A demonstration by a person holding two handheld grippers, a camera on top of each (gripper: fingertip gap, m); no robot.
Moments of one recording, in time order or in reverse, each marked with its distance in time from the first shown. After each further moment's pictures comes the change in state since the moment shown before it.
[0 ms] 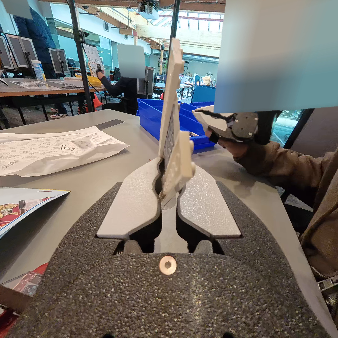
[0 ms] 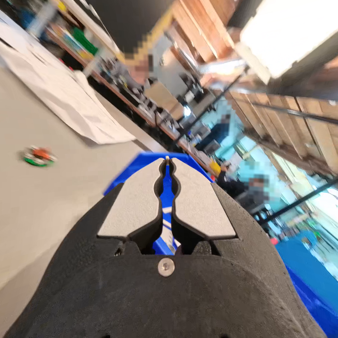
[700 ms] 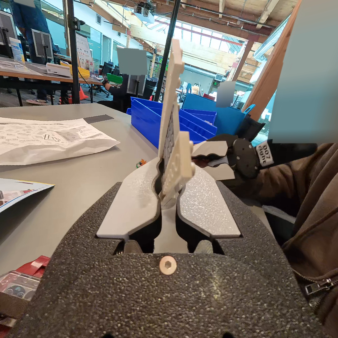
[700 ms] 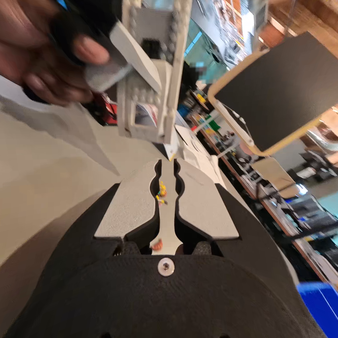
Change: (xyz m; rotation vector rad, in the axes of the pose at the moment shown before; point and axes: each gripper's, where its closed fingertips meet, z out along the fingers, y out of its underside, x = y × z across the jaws) left arm -0.006 0.001 -0.001 0.024 0.057 -0.136; right arm -0.171 -0.120 -0.046 0.375 -0.668 0.028
